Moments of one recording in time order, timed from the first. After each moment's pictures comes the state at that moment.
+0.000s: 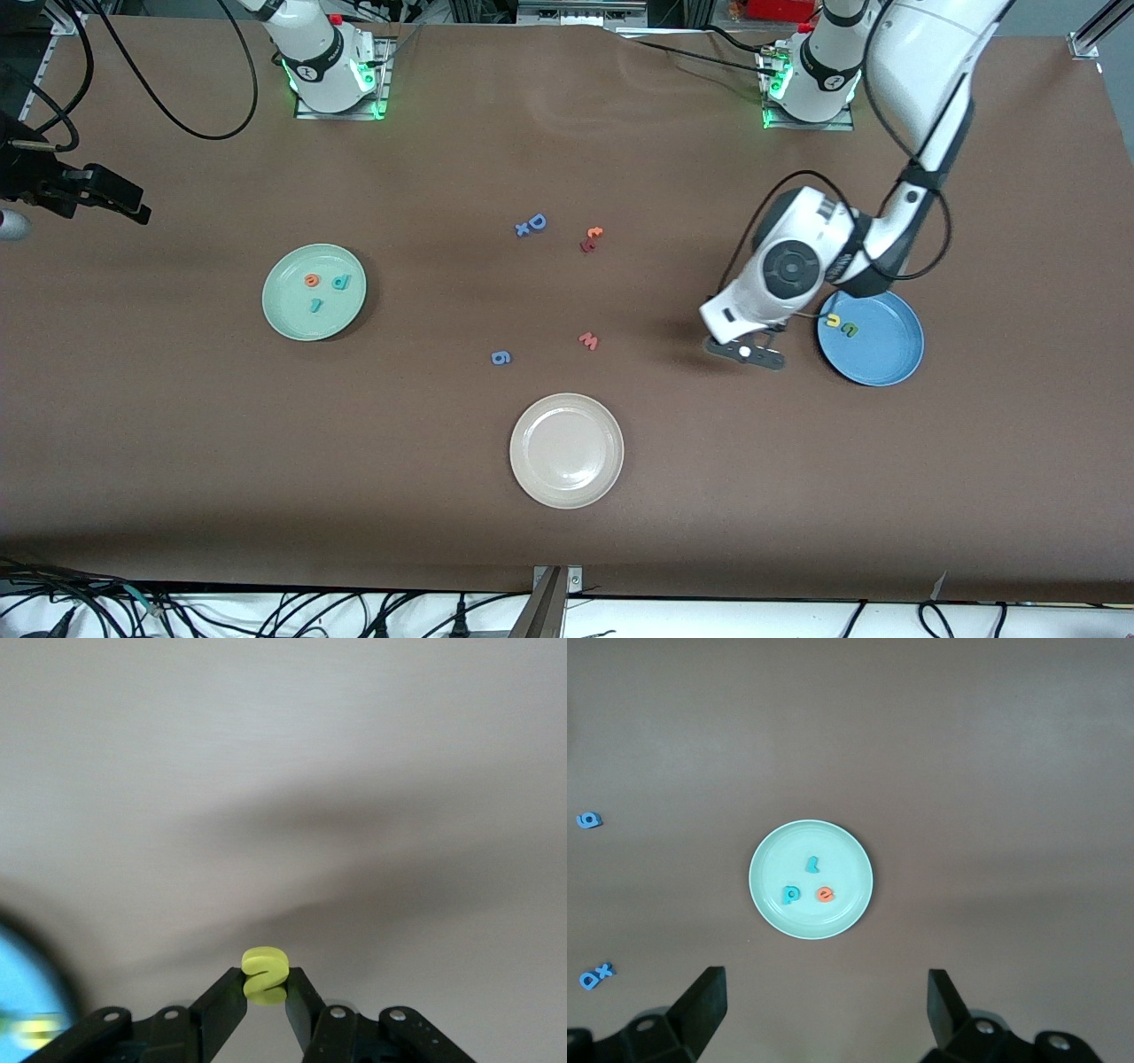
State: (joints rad) left arm -0.07 0.49 -0.27 -1.87 0.21 2.17 -0.14; right arm -0.03 -0.02 -0.01 -1.66 0.00 1.61 0.04
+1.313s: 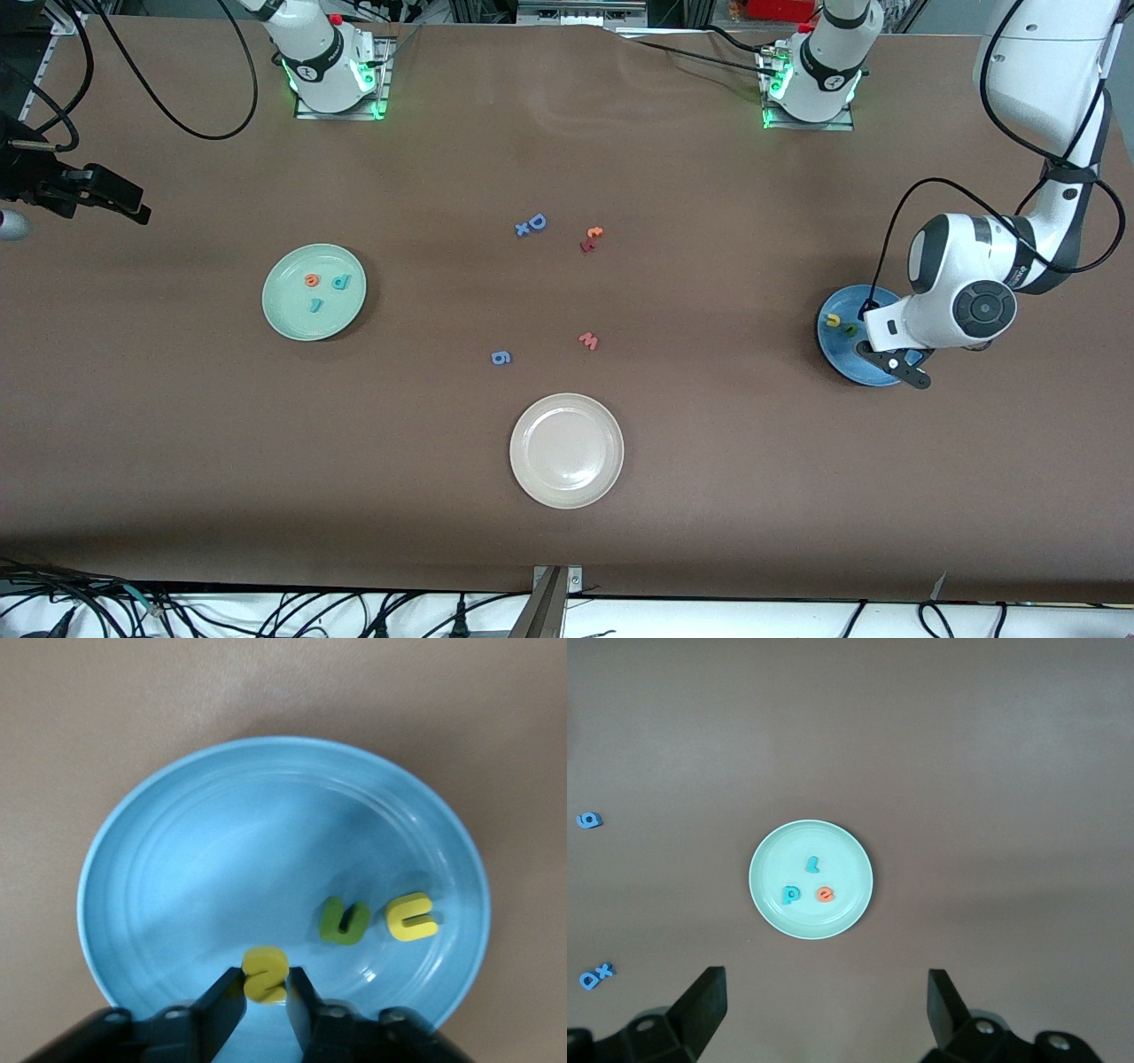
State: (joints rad) left arm 0.06 0.50 -0.01 -1.95 0.21 2.21 0.46; right arm -0.03 -0.02 -0.01 -1.66 0.00 1.61 0.04
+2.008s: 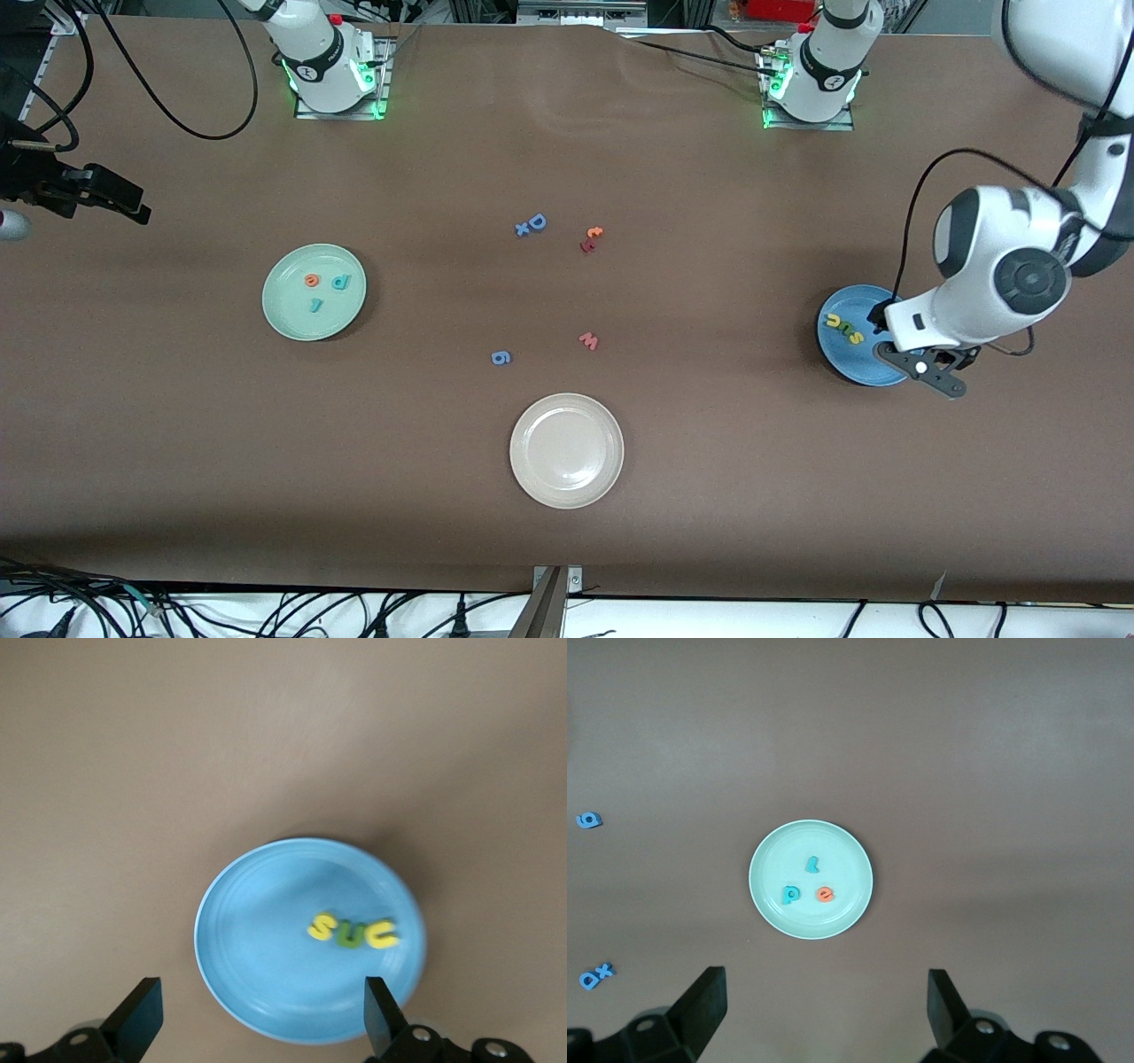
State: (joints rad) left arm 0.01 0.32 -0.03 -1.82 0.15 2.06 0.46; right arm -0.03 -0.02 -0.02 -1.66 0.00 1.61 0.04
